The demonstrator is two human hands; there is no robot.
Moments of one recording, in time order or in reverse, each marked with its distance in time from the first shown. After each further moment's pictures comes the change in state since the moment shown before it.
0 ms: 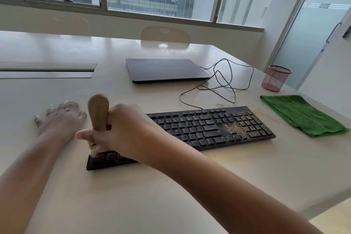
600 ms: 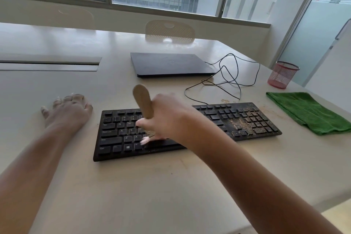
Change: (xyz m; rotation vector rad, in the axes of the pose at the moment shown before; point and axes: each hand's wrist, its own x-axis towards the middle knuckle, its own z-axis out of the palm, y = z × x) left_hand -0.005 0.000 -0.011 -0.078 -0.036 0.081; right_hand -0.003 0.029 -0.031 -0.385 0.021 0.221
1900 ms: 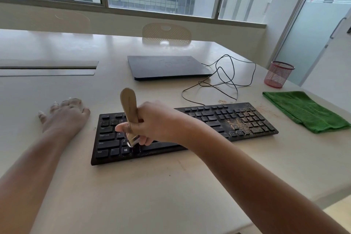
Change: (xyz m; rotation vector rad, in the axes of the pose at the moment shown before) left_hand -0.002 0.000 -0.002 -0.004 -0.016 0.004; right_hand 0.004 0.000 0.010 0.357 -0.168 -0.111
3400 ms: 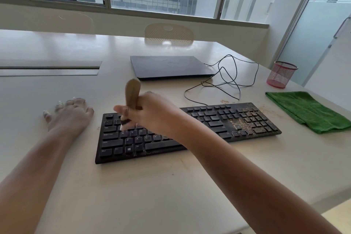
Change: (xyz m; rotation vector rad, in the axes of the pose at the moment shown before) left_hand -0.002 0.001 -0.001 -0.007 -0.004 -0.007; right_hand 0.009 -0.004 0.002 0.063 0.140 0.009
